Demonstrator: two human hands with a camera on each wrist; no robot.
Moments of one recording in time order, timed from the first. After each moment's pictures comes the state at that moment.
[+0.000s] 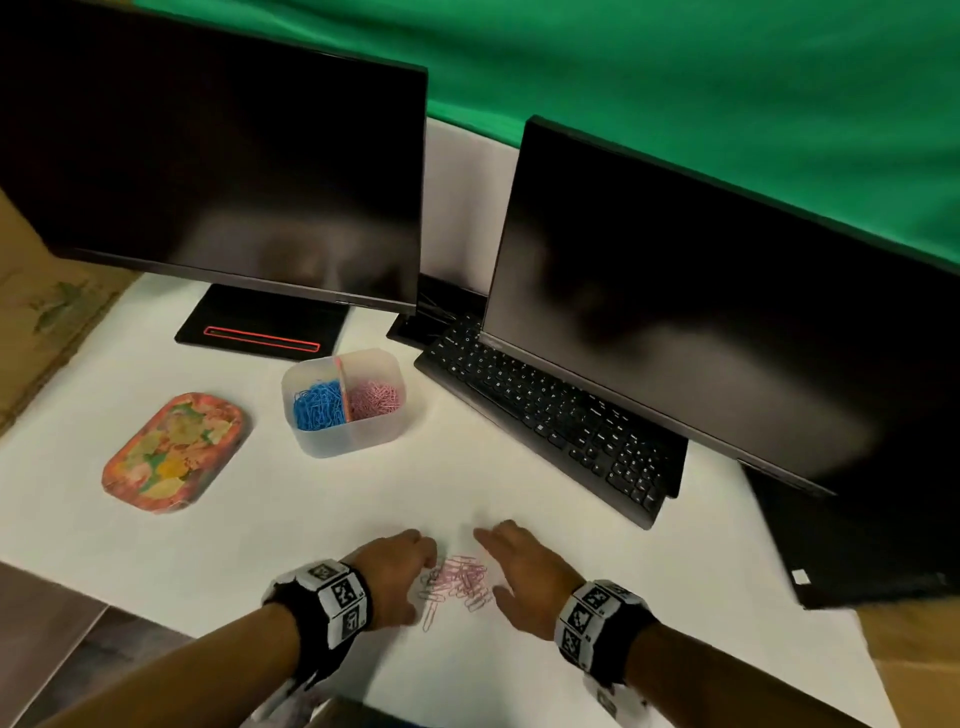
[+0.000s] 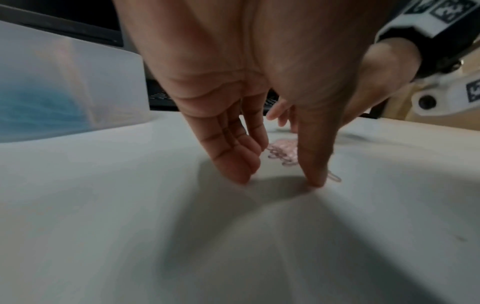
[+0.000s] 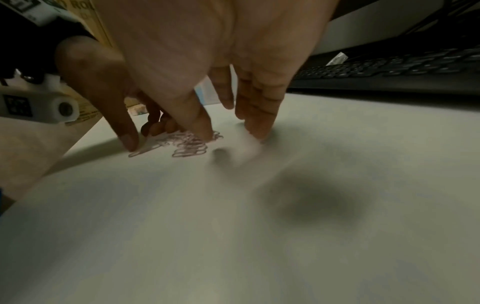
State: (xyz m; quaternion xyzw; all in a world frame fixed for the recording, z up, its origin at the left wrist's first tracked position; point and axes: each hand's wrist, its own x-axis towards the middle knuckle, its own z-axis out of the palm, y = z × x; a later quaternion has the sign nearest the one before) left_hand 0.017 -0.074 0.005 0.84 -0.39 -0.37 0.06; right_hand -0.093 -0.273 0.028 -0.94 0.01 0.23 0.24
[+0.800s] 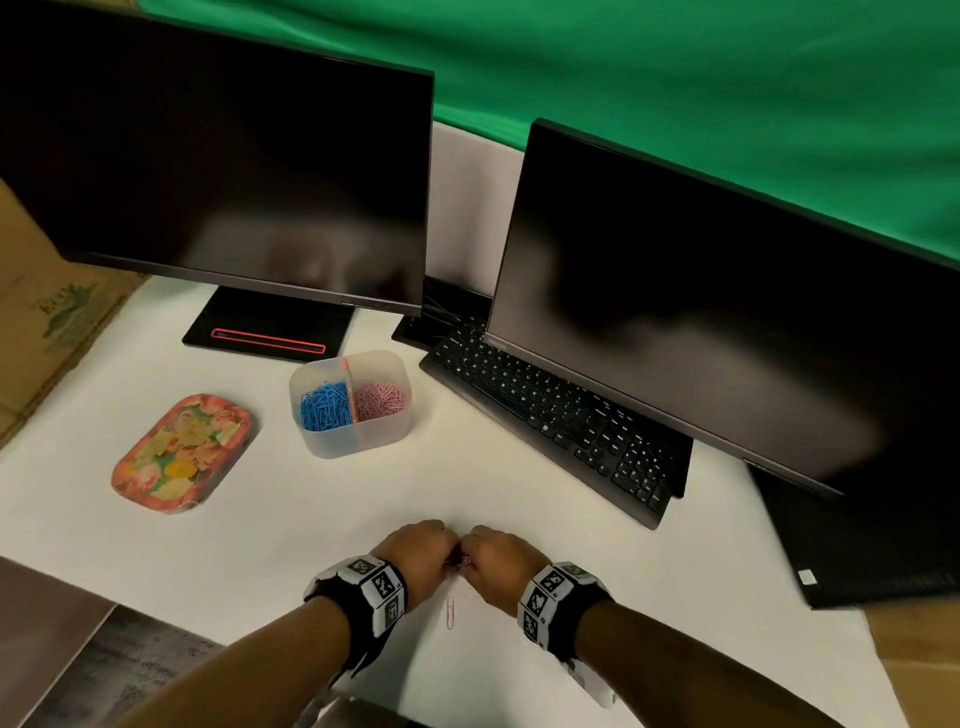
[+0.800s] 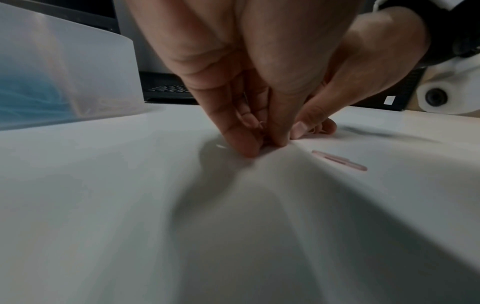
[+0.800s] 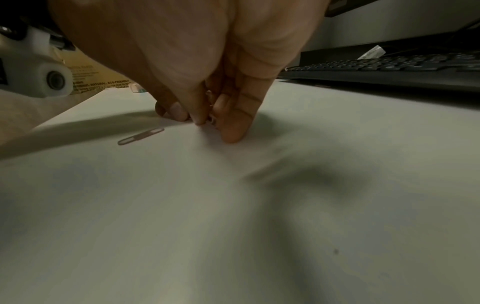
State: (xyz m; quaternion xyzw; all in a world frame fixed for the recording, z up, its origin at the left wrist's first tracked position) left_hand 0.015 -0.102 0.001 0.87 -0.40 -0.29 0.09; right_hand -0.058 -0.241 0.008 -0.95 0.01 0.24 0.19
